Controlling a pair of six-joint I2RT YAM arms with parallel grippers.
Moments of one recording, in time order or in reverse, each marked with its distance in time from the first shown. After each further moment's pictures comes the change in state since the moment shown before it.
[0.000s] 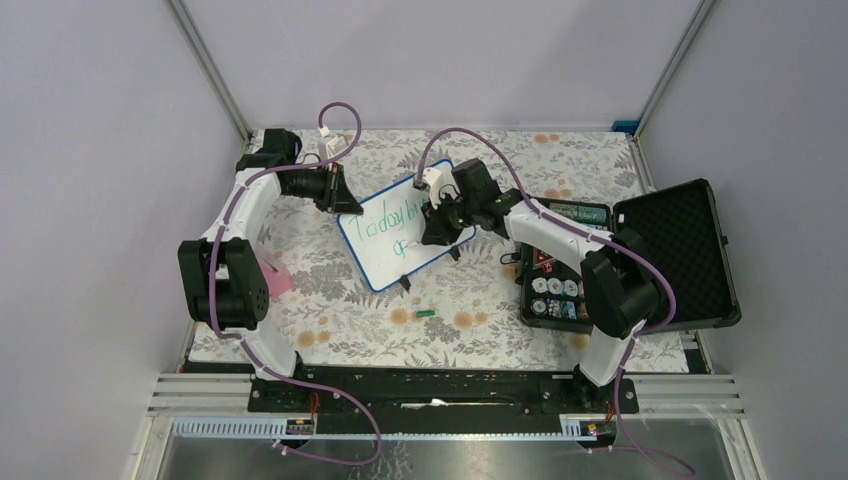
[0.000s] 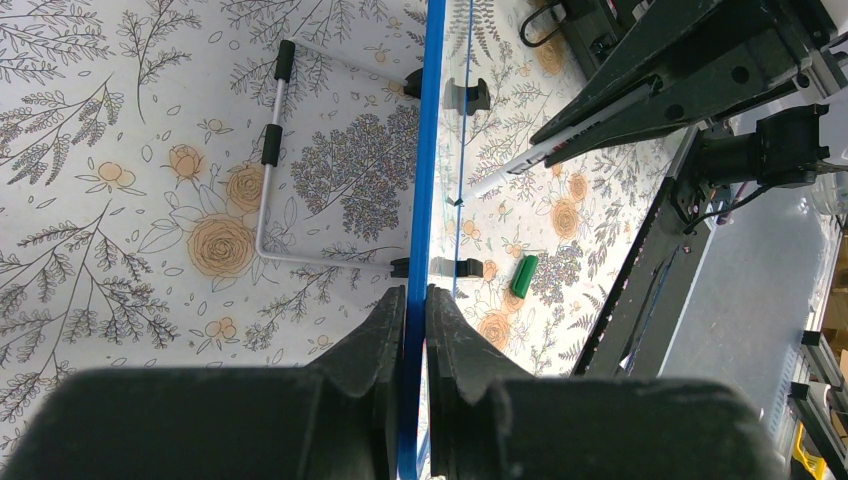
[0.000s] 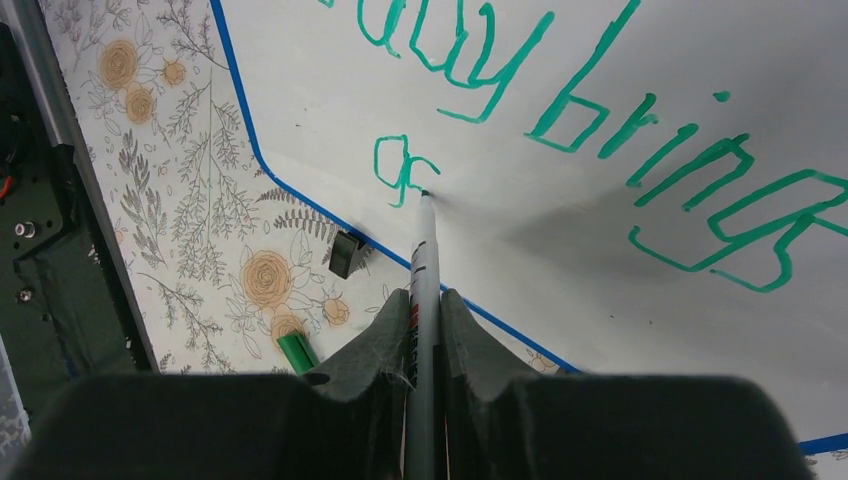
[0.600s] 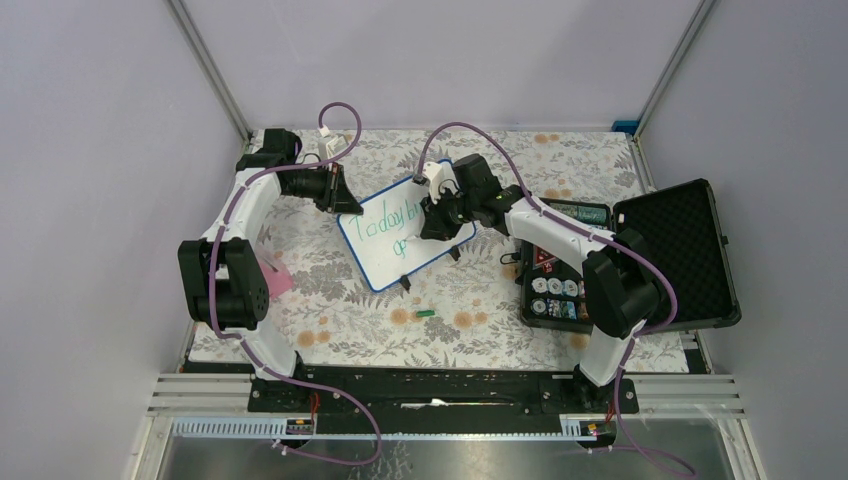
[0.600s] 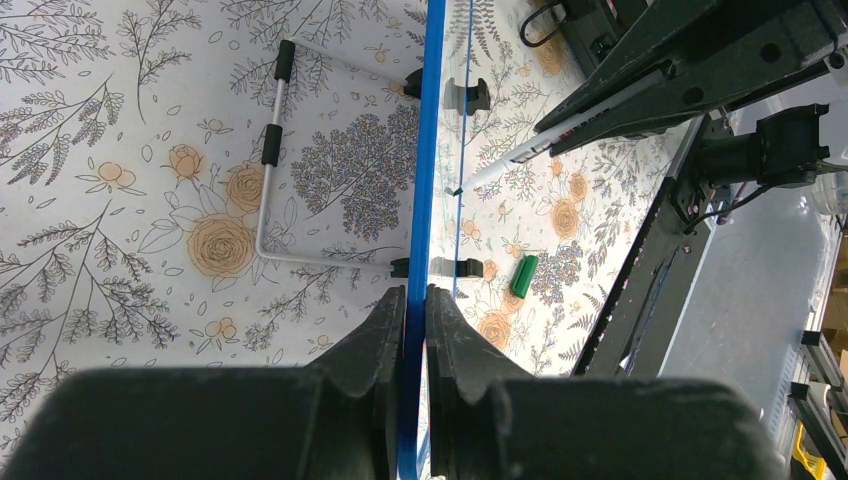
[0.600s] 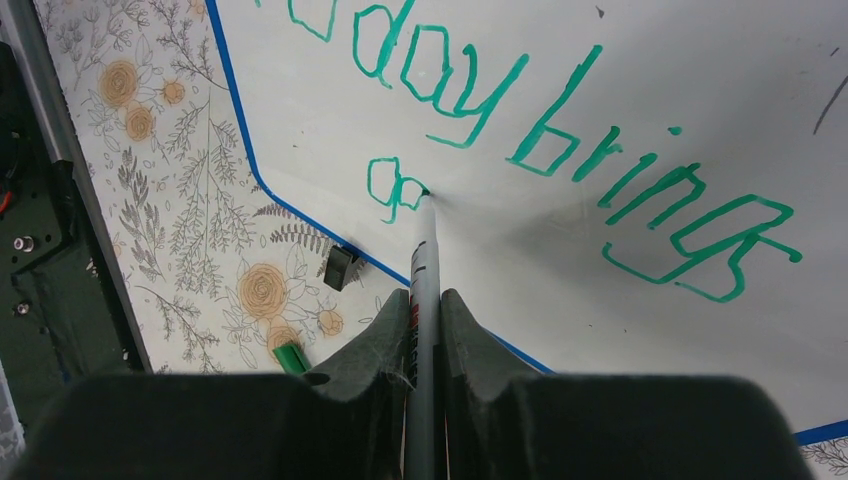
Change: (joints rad) left arm 0.000 0.000 0.000 0.000 0.000 0.000; right arm -0.004 0.000 0.033 -0.005 0.008 0.000
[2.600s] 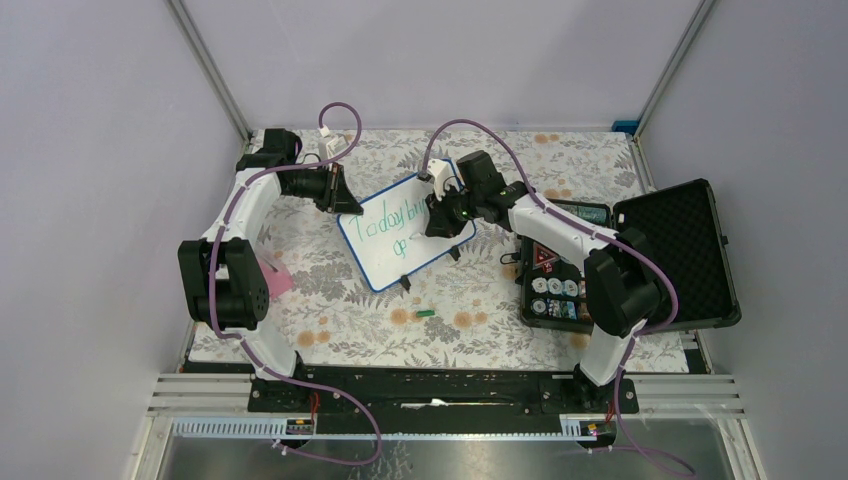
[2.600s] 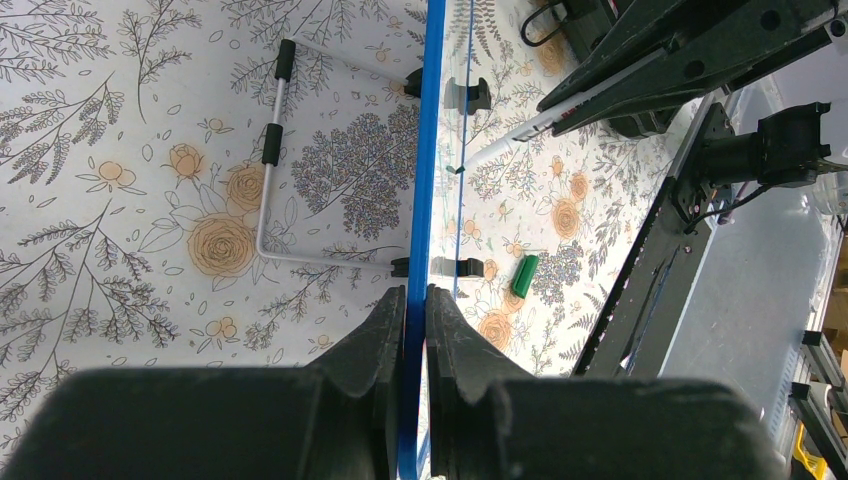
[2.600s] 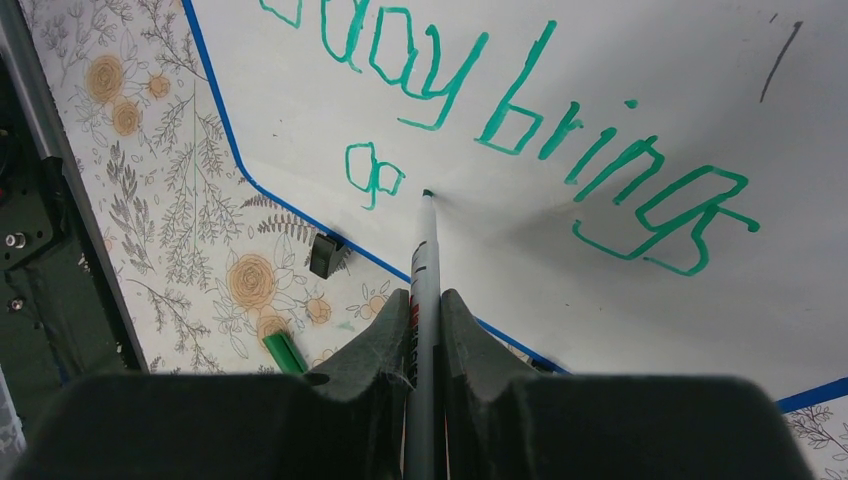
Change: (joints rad) left arm -0.001 0.000 0.000 0.000 -0.003 0.000; right arm -0.026 0.002 0.016 -0.038 -0.003 -0.013
